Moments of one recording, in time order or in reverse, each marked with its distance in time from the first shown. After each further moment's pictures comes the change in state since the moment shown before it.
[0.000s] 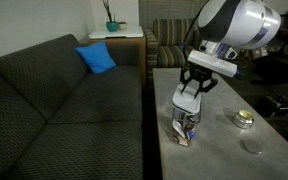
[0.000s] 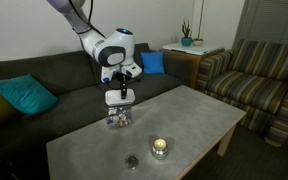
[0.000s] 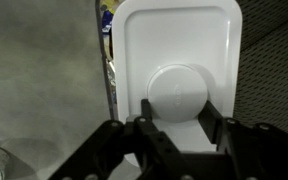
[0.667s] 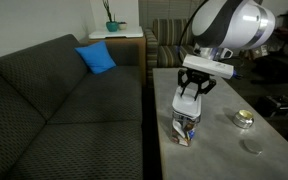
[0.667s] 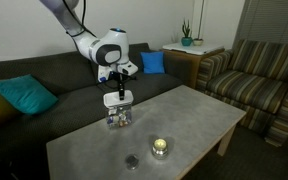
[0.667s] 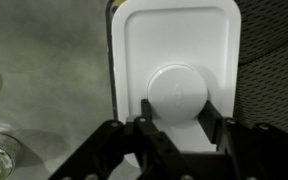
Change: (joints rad) arm 0.094 0.001 -0.080 0.004 -0.064 -0.024 0.078
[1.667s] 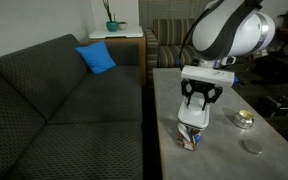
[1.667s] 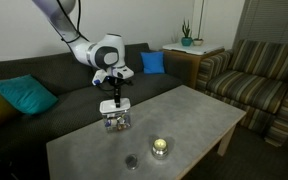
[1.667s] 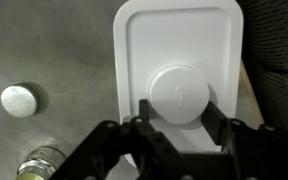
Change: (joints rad) arm 0.056 0.011 -0.056 -0.020 -0.111 -0.088 0.205
